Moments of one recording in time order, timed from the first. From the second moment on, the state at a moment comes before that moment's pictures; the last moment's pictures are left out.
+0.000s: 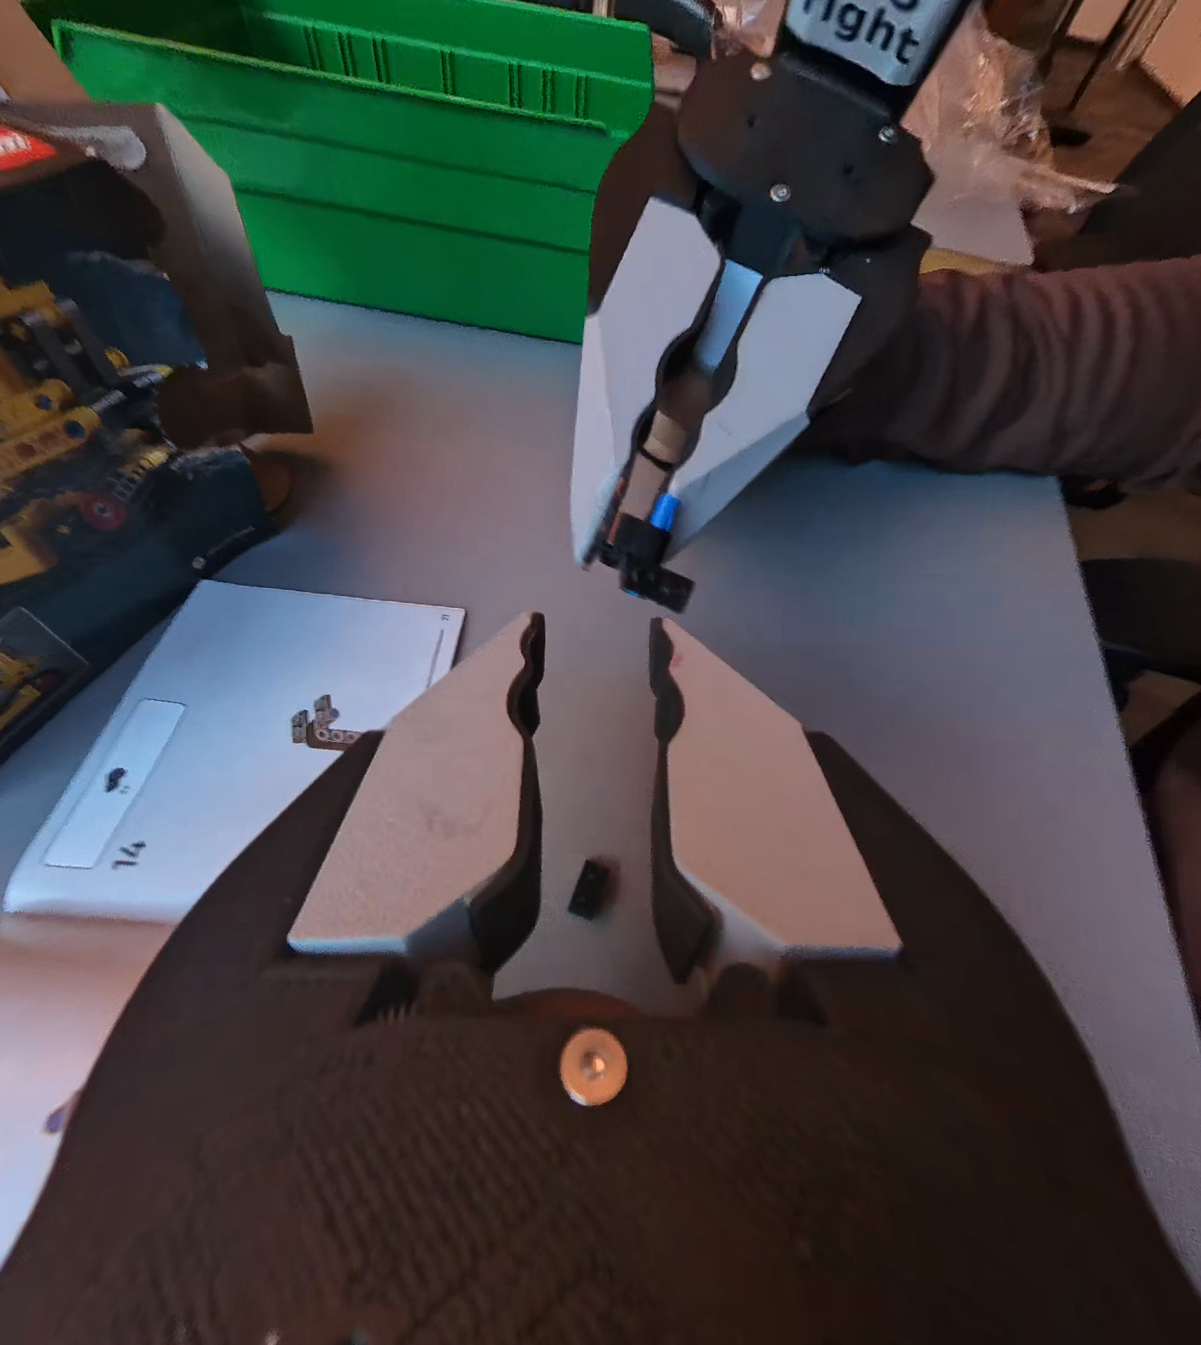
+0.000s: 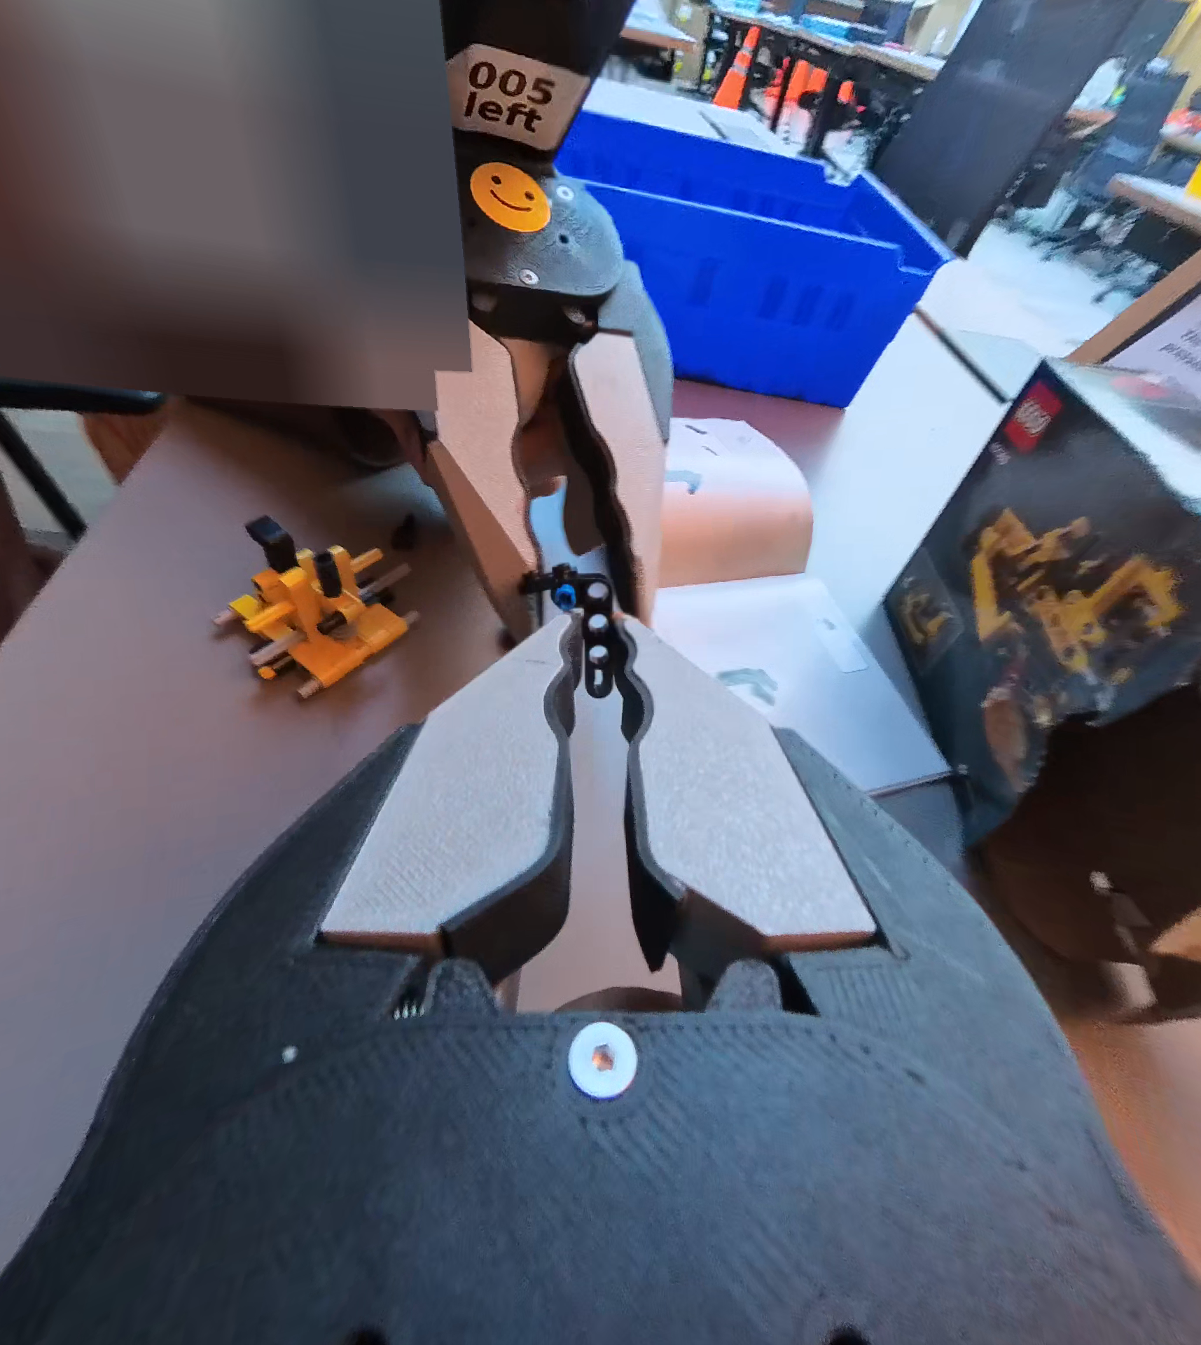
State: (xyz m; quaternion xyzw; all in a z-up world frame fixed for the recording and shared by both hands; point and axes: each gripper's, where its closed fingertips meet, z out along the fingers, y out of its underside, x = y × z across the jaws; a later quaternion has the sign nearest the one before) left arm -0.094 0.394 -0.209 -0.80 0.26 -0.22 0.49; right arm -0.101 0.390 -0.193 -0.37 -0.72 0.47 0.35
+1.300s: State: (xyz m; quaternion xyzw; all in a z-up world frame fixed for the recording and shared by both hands) left arm -0.117 0.388 -0.213 -0.81 0.31 -0.17 0.47; right arm -0.104 0.445 -0.228 -0.43 -0.75 0.27 0.43
